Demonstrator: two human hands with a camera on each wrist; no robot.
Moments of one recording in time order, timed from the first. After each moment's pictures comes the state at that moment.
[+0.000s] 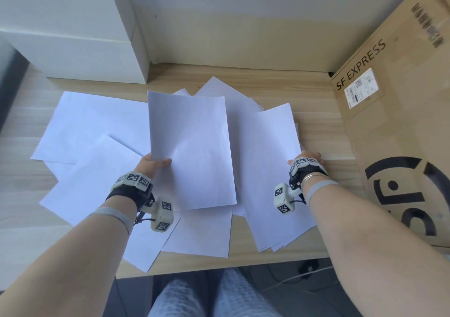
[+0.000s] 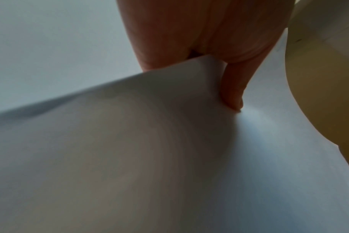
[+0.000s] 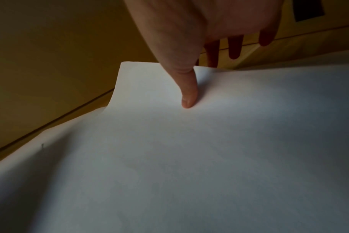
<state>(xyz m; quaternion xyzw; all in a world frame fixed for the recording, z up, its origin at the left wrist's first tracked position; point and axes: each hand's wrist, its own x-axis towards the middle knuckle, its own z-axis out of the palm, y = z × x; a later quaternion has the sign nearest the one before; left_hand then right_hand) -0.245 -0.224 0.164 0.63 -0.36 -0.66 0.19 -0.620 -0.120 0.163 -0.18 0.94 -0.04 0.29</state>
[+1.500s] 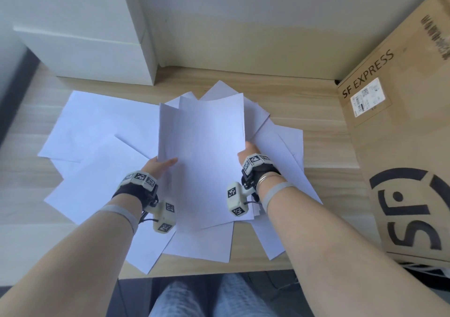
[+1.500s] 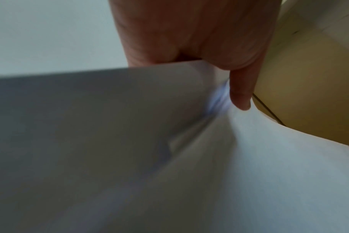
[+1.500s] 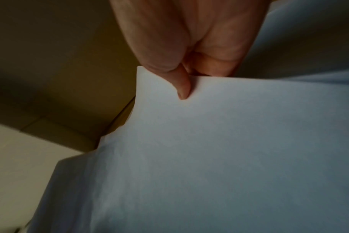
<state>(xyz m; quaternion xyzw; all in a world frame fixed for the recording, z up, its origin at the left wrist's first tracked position) -0.252 -0.229 0.159 0.69 -0.44 -0.57 0.08 -0.488 -0.190 0.181 -0.34 0.84 -0.12 0.40</state>
